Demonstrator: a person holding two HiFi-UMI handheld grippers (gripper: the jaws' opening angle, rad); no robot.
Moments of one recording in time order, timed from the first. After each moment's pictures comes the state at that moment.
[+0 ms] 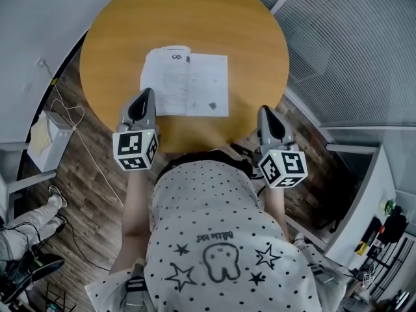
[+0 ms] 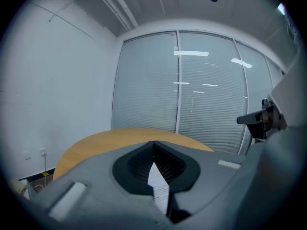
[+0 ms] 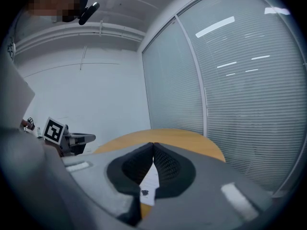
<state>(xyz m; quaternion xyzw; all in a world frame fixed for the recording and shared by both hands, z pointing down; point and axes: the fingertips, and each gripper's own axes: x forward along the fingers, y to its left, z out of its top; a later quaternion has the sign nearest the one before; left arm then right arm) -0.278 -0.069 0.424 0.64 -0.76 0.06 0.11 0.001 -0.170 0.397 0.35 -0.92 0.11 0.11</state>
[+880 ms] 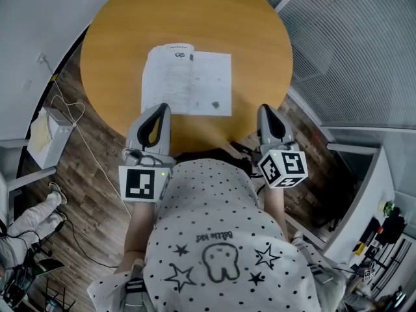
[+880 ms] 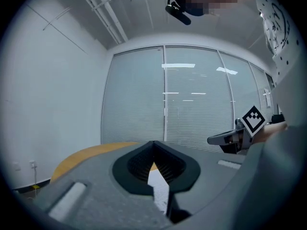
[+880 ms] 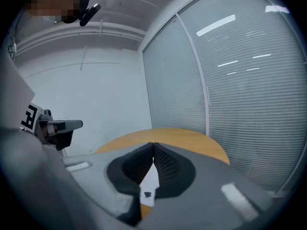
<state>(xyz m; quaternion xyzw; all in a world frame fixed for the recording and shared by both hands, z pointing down) -0.214 -0.043 0.343 0.68 -0.73 0.03 0.04 -0.012 -0.170 0.397 0.35 -0.92 0.12 0.11</state>
